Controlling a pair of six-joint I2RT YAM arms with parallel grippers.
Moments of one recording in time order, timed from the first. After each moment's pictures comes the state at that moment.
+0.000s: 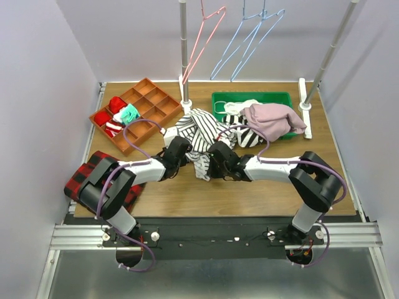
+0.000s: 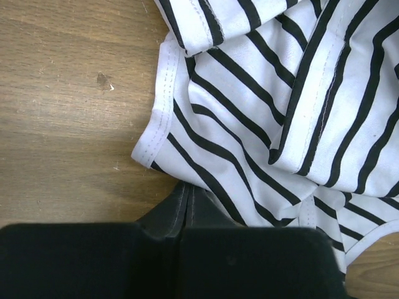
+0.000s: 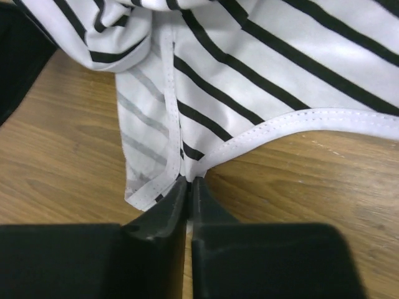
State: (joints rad) left arm -0.62 1.59 0.67 0.14 -0.37 -0.73; right arm 0.88 1.71 0.90 -0.05 0.13 0.73
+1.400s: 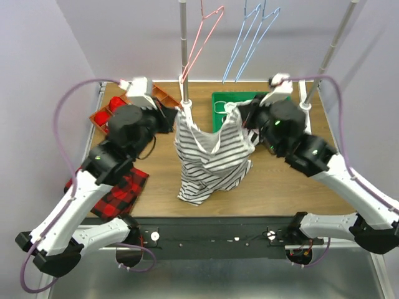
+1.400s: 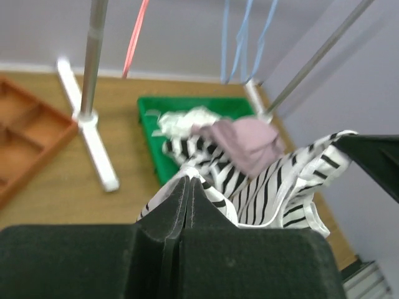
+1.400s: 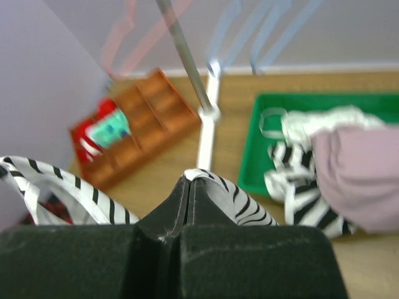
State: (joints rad) left arm -0.68 1.00 1.42 -0.47 -0.24 -0.46; right arm 0.88 1.18 1.53 -0.43 0.54 0.36
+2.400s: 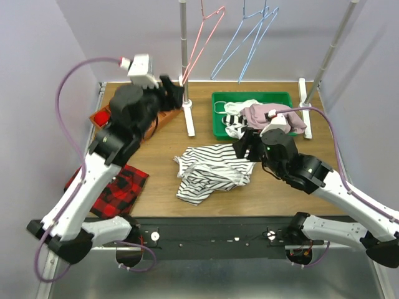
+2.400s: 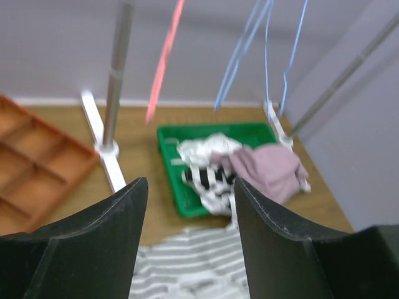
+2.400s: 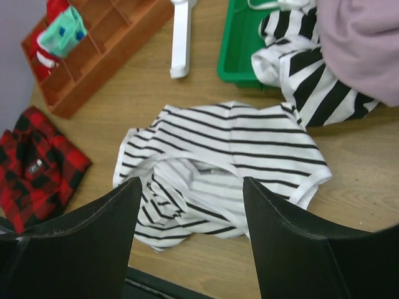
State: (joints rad) left arm -0.63 1.07 1.39 -0.38 -0.25 -0.40; right arm 0.88 0.97 1.05 -0.52 0.48 0.63
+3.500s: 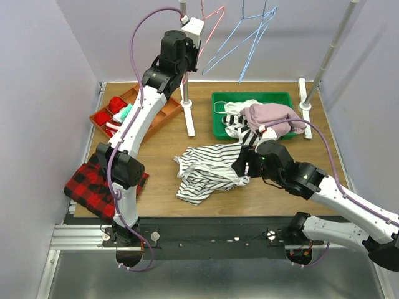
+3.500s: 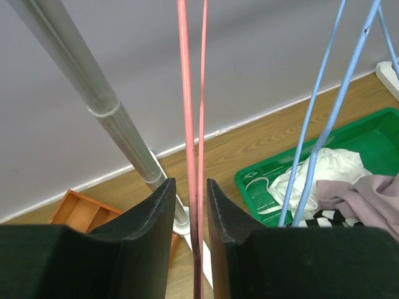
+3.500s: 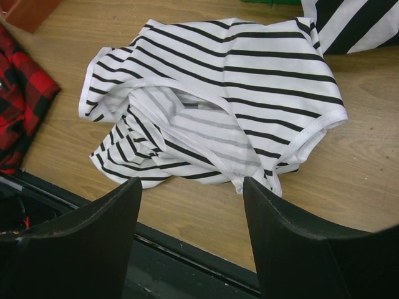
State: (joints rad) left arm -0.45 1.95 2.23 -0.46 -0.09 0.08; right arm 0.88 0.93 0.89 -0.60 0.28 0.62
